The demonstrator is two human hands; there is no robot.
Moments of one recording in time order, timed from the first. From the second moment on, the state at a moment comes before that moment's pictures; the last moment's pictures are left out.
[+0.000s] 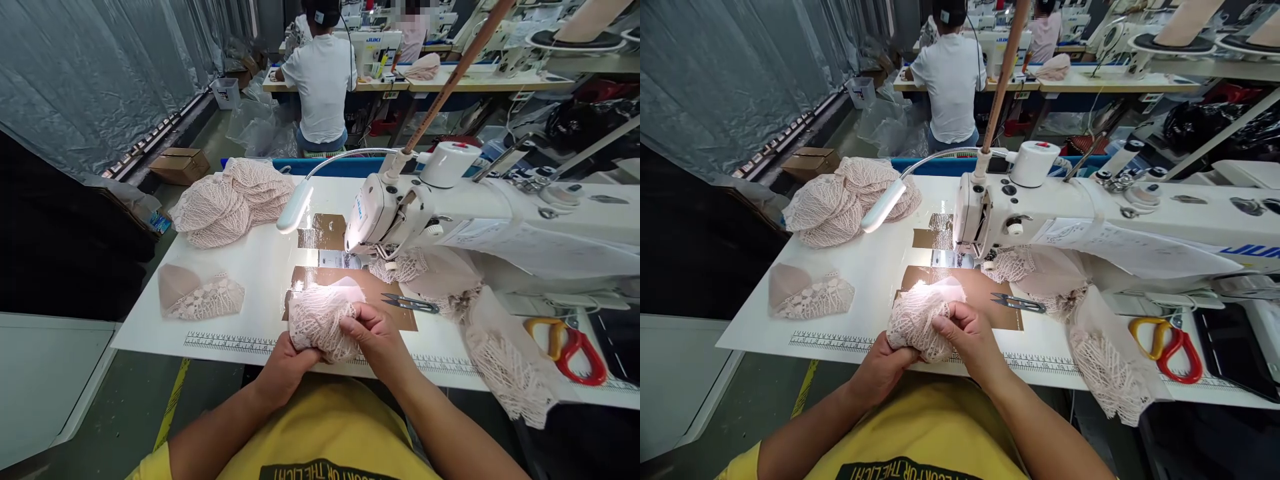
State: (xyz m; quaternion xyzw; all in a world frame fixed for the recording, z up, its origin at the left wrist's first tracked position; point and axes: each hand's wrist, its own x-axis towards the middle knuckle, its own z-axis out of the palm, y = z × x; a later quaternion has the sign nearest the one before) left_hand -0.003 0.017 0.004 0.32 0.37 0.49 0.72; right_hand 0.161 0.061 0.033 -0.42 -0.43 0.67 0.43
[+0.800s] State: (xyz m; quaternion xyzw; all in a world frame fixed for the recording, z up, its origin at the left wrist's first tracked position) left_hand -0.055 0.032 0.049 0.72 0.39 0.22 0.53; right_hand 0.166 0.055 0.034 -0.43 -0.66 0.52 0.34
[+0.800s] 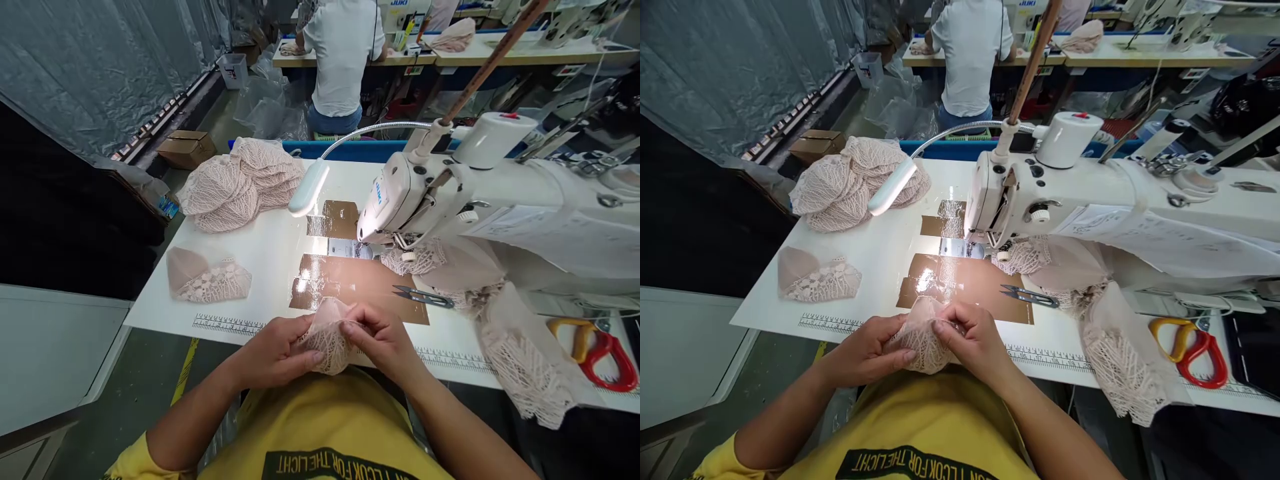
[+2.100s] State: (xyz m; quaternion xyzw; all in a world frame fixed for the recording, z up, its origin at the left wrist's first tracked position) left_hand -0.035 0.055 0.025 0.37 0.38 0.35 0.77; right_hand 0.173 0.077 0.036 -0.40 -0.54 0.67 0.31
